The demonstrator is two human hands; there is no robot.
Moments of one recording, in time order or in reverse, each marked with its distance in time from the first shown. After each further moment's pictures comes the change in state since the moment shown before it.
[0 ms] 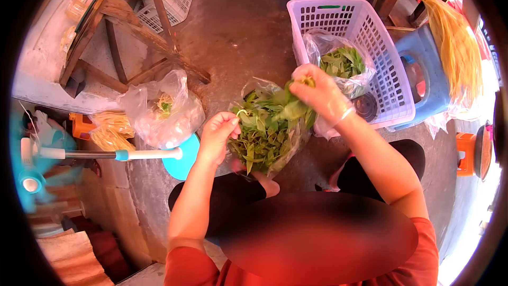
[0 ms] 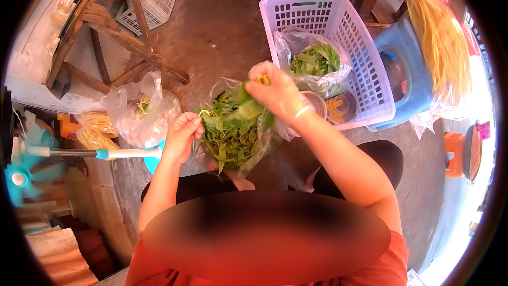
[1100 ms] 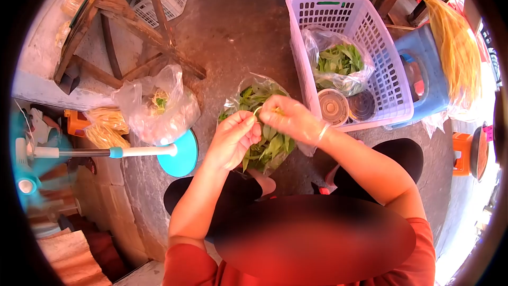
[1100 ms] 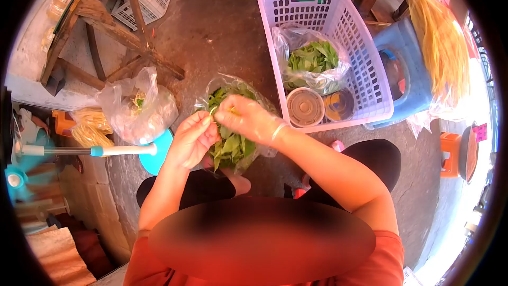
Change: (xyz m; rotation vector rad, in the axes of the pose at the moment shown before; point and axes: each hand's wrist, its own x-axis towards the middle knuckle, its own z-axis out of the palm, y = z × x) left_hand -0.015 0.011 0.045 -0.446 -0.191 -0.176; right_hand -0.020 0.023 0.042 -0.060 -0.340 -0.046
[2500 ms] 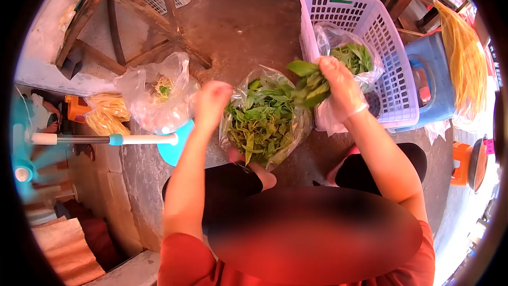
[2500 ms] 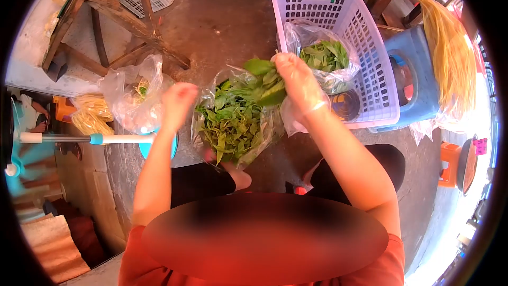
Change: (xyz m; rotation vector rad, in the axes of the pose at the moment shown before) left_hand 0.047 0.024 -0.092 1.245 0.407 0.563; right_hand 0.004 -0.009 -0.054 0.462 0.486 0.162
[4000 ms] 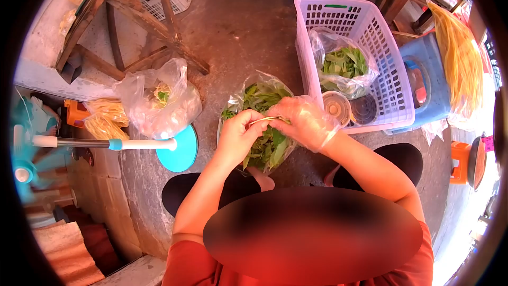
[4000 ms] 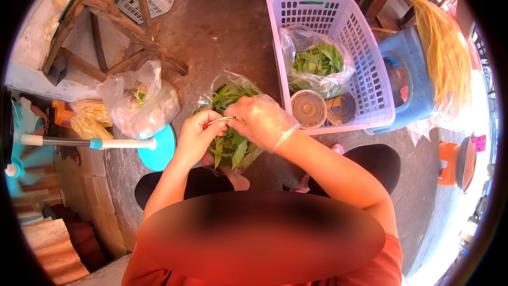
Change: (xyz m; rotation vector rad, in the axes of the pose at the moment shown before) left_hand -0.052 0.093 0.019 -0.402 -0.362 -0.203; right_hand -0.033 0.014 0.039 -1.090 -0.422 -0.570
